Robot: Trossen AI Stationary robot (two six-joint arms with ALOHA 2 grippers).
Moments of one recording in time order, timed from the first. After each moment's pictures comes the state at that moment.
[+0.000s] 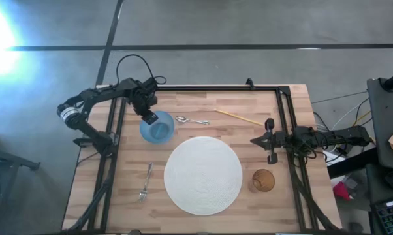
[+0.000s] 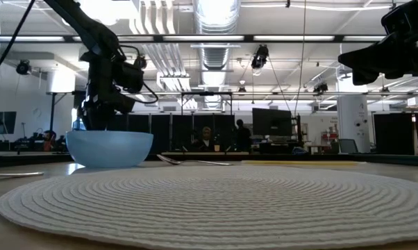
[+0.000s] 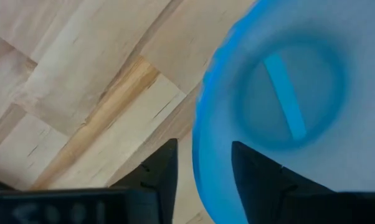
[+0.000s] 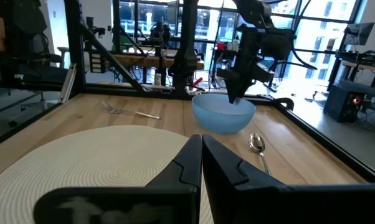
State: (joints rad) left arm 0.81 1.50 0.98 -1.00 0.09 0.07; right arm 0.12 0.11 0.01 0.10 0.13 -0.04
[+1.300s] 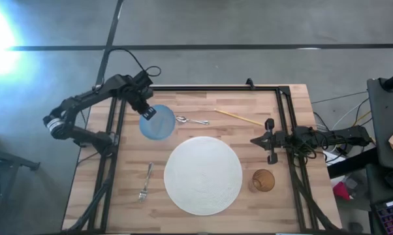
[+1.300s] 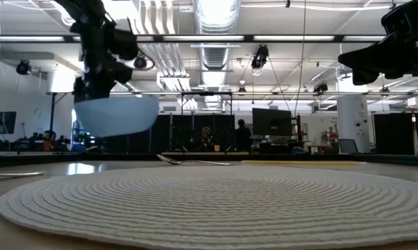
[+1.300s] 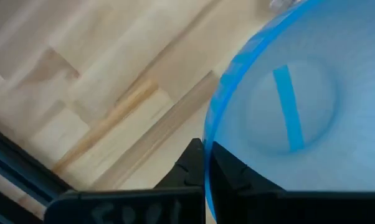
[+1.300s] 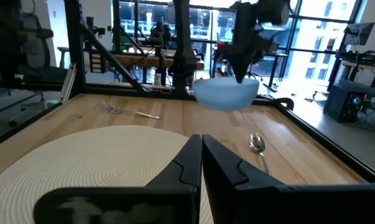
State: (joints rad) left arm 0.77 1.29 1.08 -1.10 0.09 -0.07; right arm 0.12 0.11 0.01 0.10 0.13 -0.04
